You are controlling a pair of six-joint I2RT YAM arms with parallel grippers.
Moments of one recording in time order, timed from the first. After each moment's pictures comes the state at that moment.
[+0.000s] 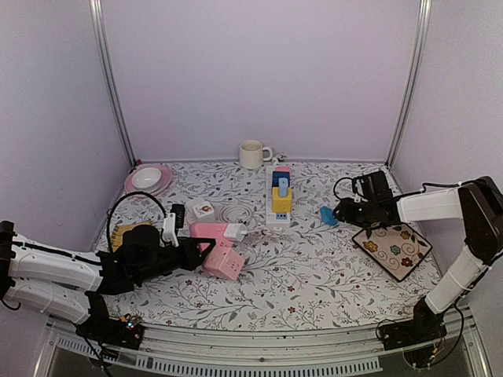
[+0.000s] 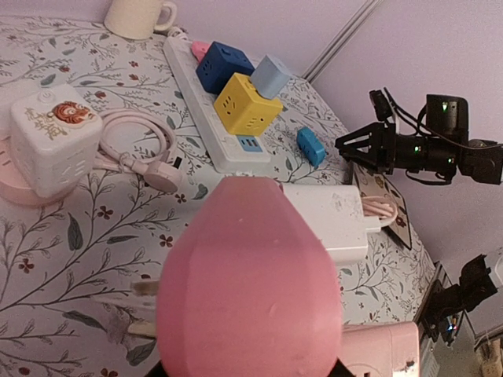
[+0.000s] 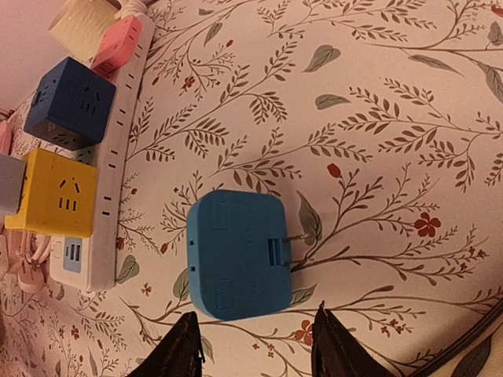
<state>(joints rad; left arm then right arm) -0.98 1.13 0.31 0.51 -0.23 -0.69 0.36 1.61 0.80 0.03 -0.04 0.53</state>
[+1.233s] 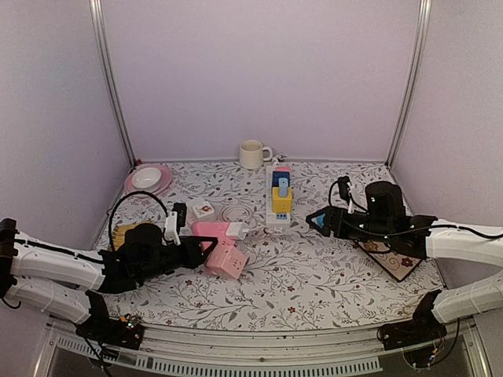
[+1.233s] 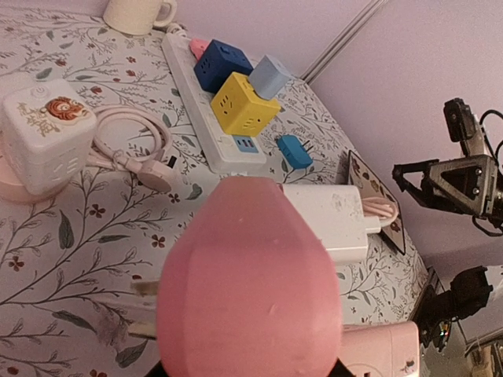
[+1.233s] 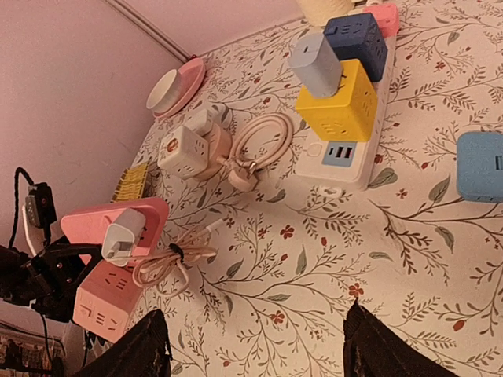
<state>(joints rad) -0.98 1.16 0.33 0.53 -0.22 -0.73 0.70 1.16 0.62 0.08 -0.13 0.66</state>
